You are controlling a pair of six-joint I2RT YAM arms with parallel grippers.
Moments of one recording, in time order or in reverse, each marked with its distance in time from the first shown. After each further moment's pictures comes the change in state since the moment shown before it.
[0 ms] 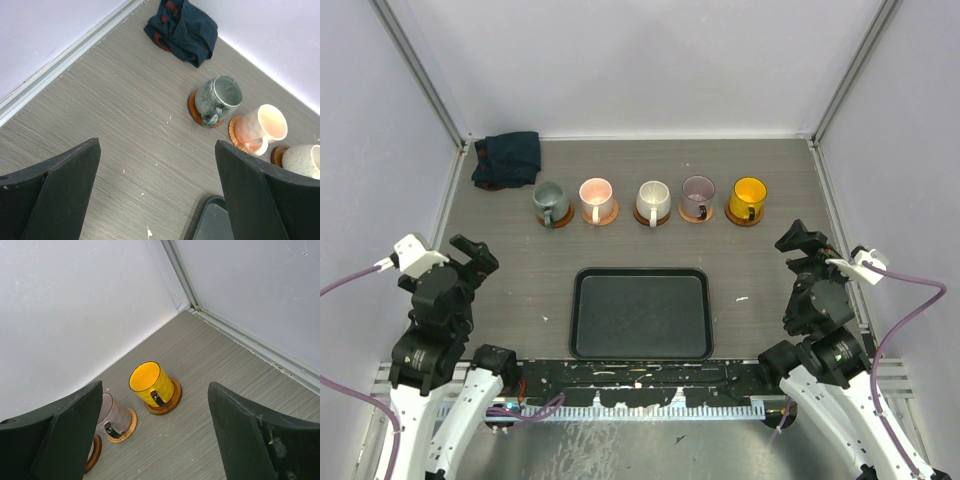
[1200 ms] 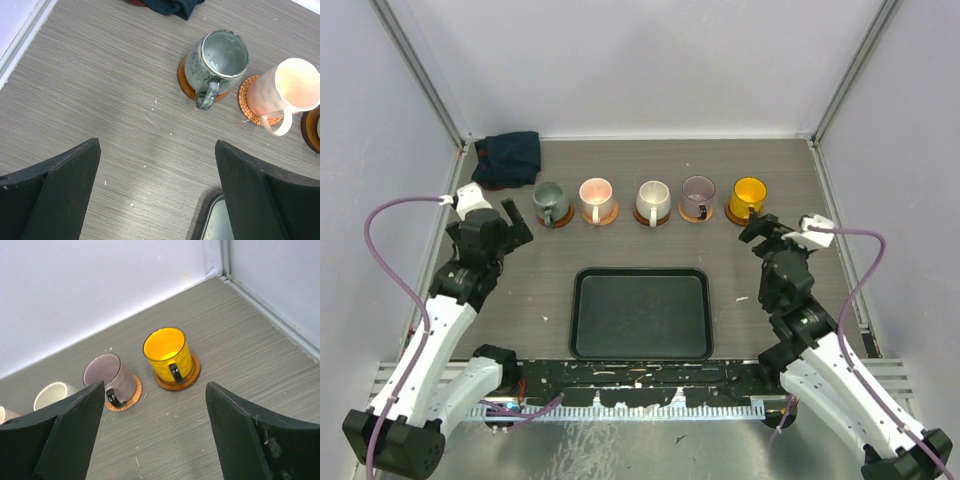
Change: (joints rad) left arm 0.000 0.468 -0.002 0.277 0.145 0.115; right arm 0.000 0.319 -0.081 0.238 -0.221 -0.058
